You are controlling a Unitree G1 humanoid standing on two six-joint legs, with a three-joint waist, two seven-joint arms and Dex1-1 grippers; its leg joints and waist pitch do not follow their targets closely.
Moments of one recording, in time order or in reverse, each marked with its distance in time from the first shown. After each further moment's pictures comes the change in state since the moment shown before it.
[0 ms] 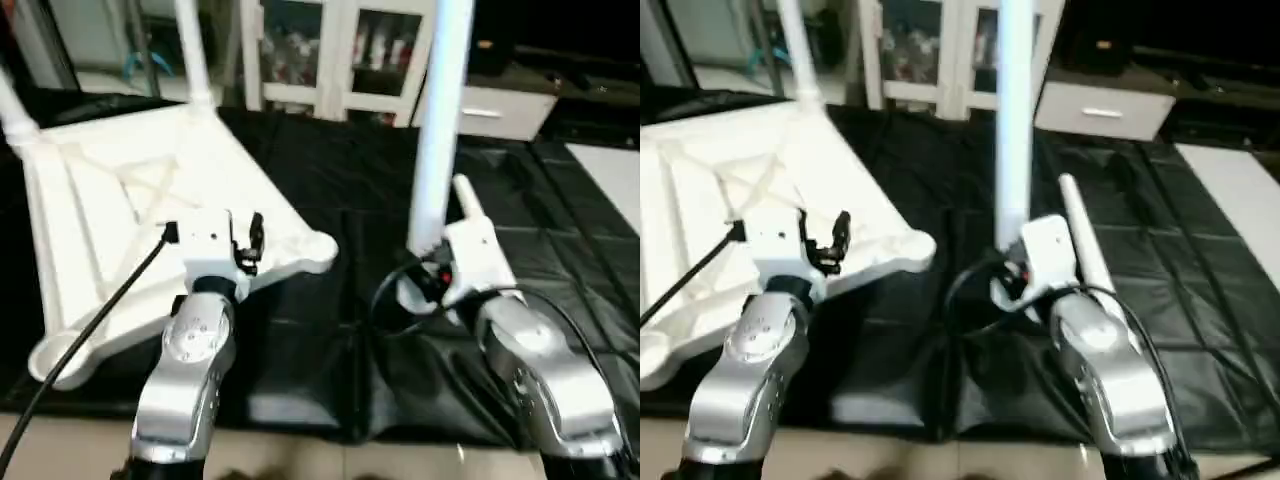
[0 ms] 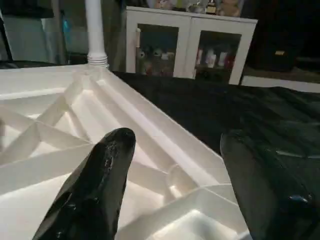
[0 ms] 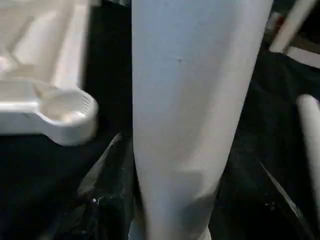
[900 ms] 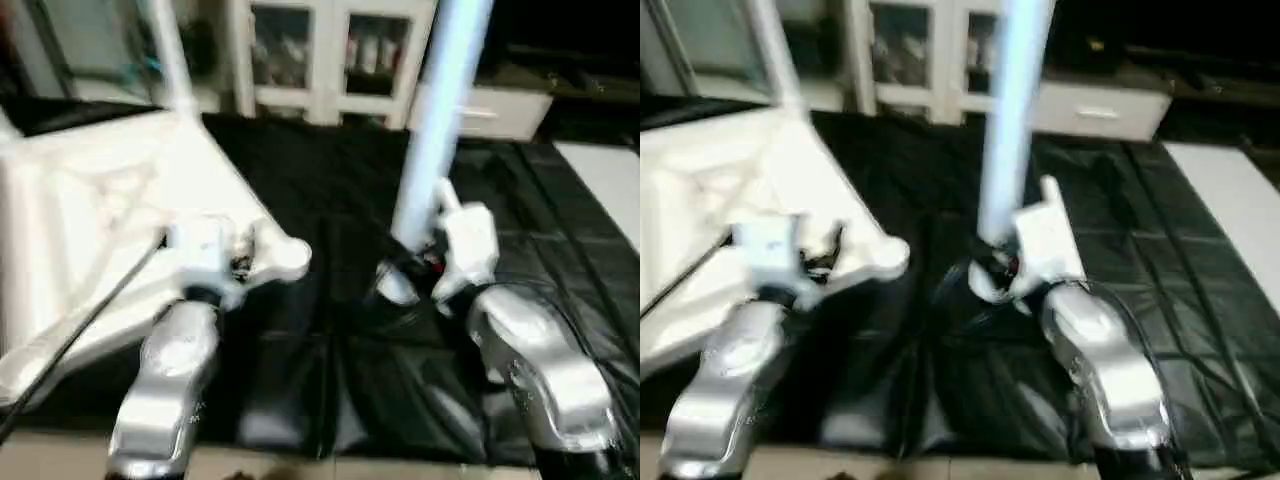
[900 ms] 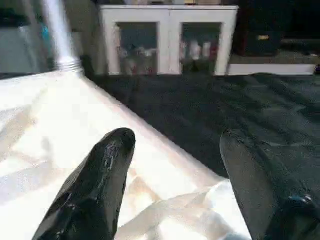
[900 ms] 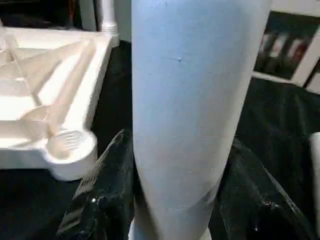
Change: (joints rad) left arm 0.073 0.053 0.000 -0.033 0.010 -0.020 -0.088; right arm -0.045 0.014 0.014 -0.020 0.048 -0.042 0.094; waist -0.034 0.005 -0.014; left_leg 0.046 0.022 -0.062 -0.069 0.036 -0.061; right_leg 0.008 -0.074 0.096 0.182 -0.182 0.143
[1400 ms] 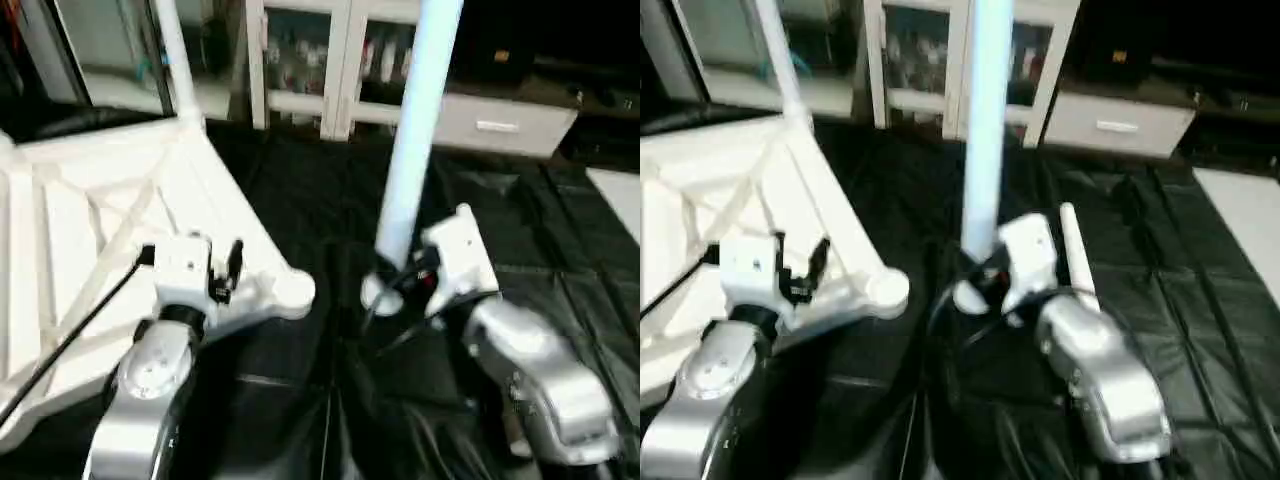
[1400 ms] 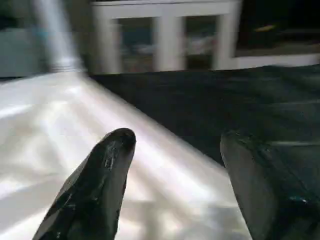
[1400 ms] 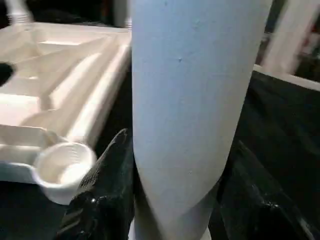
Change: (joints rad) left arm 0.087 0.100 0.002 -0.057 -0.084 -0.006 -0.191; right arm 0.068 -0.019 -0.025 -0.018 0.045 -0.009 0.064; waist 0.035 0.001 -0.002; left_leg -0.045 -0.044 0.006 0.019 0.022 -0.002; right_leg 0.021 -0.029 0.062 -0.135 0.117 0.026
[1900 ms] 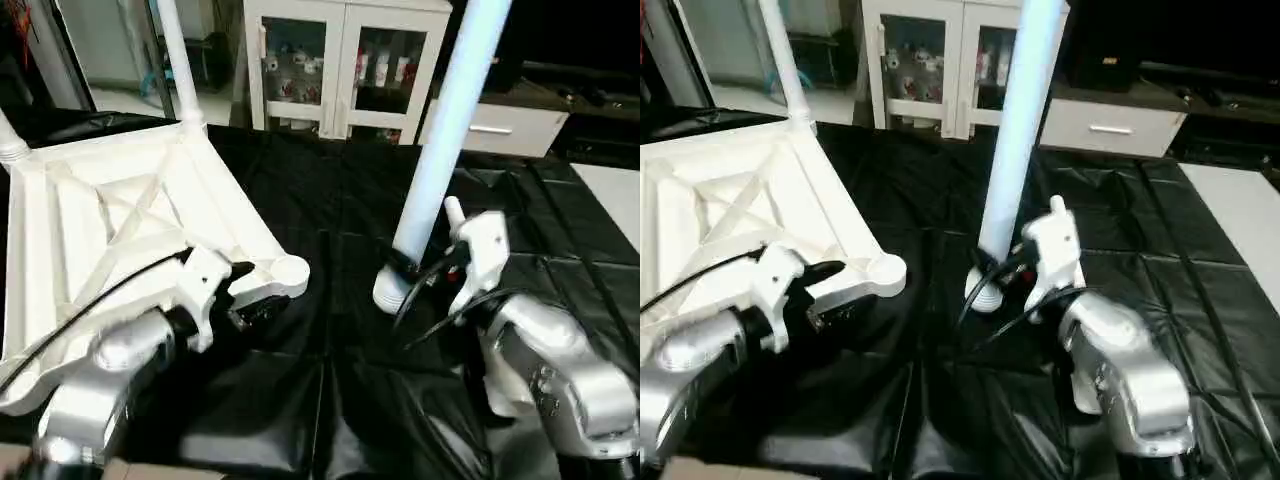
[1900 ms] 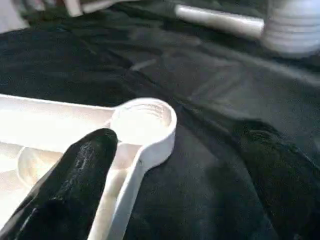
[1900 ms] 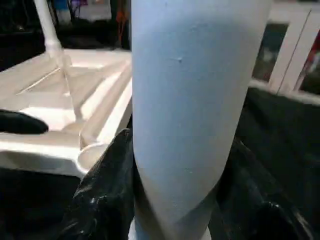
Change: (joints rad) left arm -0.186 0.341 -0.062 0.321 -0.113 -0.006 -0.568; right arm -0.051 -0.047 -0.061 0.041 0.077 -0.037 0.111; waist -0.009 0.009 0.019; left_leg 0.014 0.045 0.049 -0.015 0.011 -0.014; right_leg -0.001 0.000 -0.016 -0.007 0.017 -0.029
